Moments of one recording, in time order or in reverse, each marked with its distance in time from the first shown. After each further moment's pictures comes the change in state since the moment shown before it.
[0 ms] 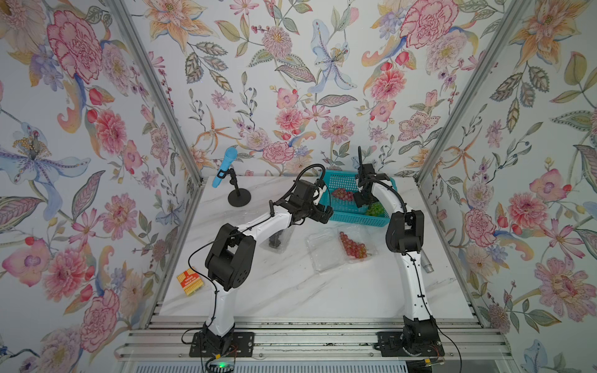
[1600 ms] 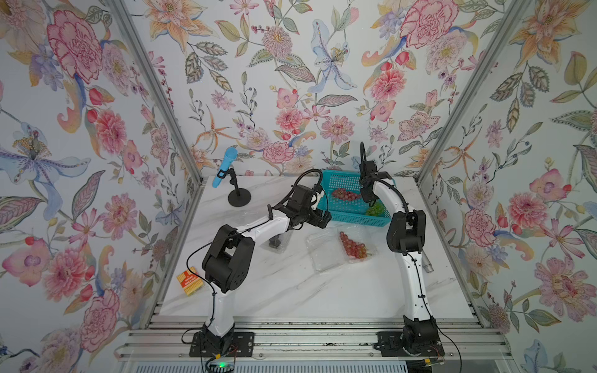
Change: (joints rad) left arm 0.001 -0.050 -0.107 0.051 0.021 -0.025; right arm 0.006 -0.028 0.012 0.032 0.216 0.014
